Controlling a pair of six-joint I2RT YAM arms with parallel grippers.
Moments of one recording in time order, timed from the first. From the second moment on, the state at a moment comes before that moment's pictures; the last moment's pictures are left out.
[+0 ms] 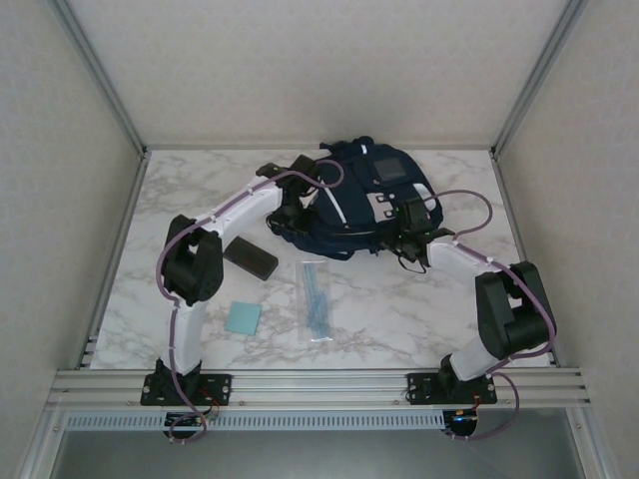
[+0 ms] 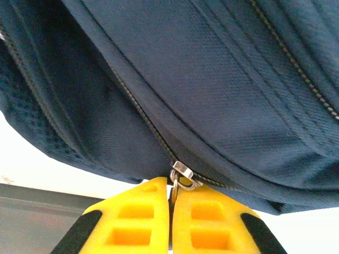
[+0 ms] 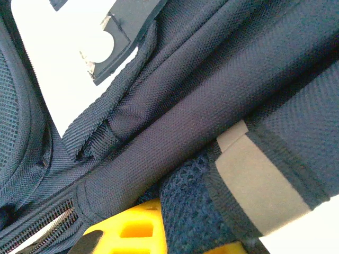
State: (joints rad) left arm -0.59 2.10 1.85 -1.09 0.00 -0.22; right arm 0.34 1.56 0.88 -0.26 0.01 0.77
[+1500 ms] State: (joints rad) left arm -0.75 2.16 2.06 -1.11 0.30 -0.33; right arm 0.33 1.56 0.77 0.17 -0.45 1.32
